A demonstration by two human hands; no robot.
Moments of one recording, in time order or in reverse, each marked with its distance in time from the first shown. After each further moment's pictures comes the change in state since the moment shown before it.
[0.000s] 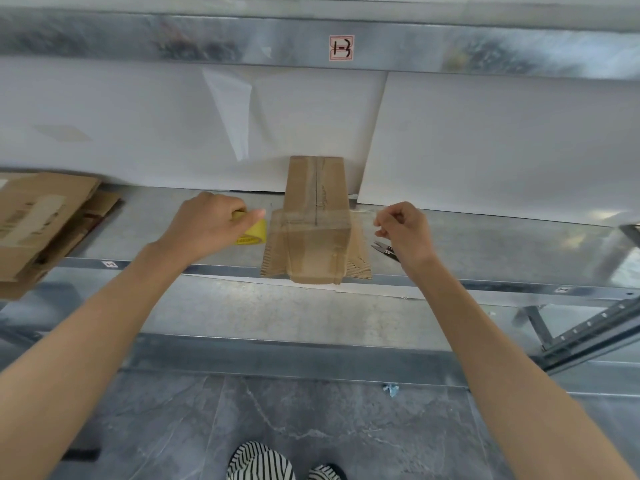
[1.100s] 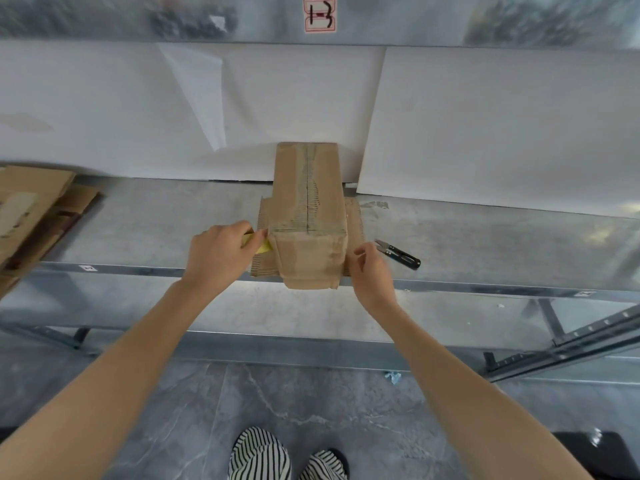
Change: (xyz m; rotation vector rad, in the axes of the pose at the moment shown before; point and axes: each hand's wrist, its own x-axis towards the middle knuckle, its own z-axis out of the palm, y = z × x) left_hand 0.001 0.016 0.074 0.036 0.038 -0.120; right_hand 0.006 0.098 0.041 -0.469 -0.069 0.060
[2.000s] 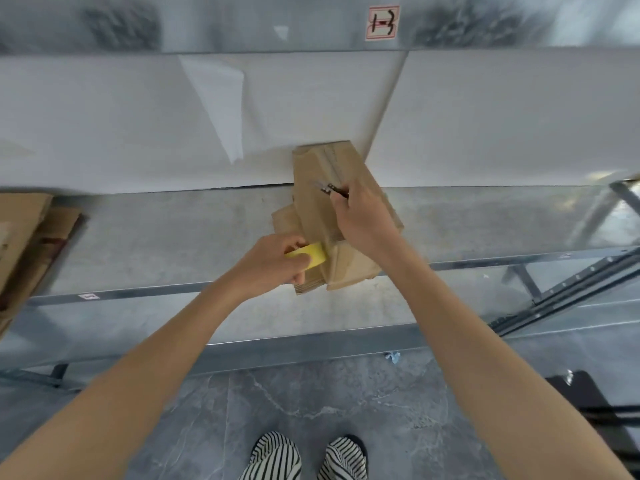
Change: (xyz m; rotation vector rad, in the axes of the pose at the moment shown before) left_hand 0.008 0.002 -0.024 -0.740 -0.733 0.023; right_hand -0.006 -0.151 -0.019 -0.161 0.010 -0.093
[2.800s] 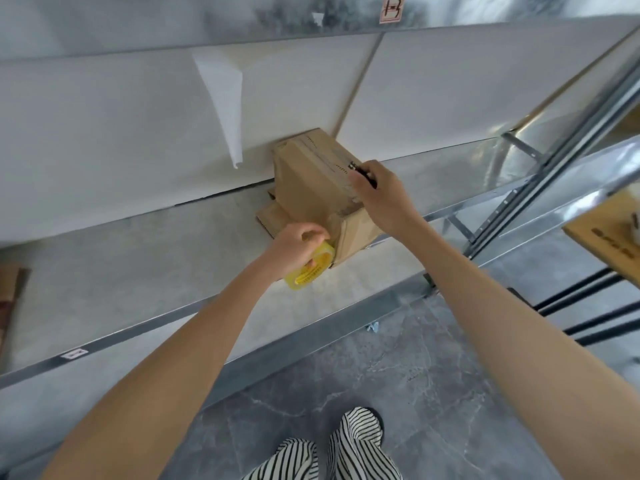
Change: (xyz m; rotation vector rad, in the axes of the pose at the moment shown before) left_hand 0.028 -0.036 -0.004 -0.069 -0.164 0.205; right_hand -0.041 -0.013 0.012 0.142 0.323 0.177
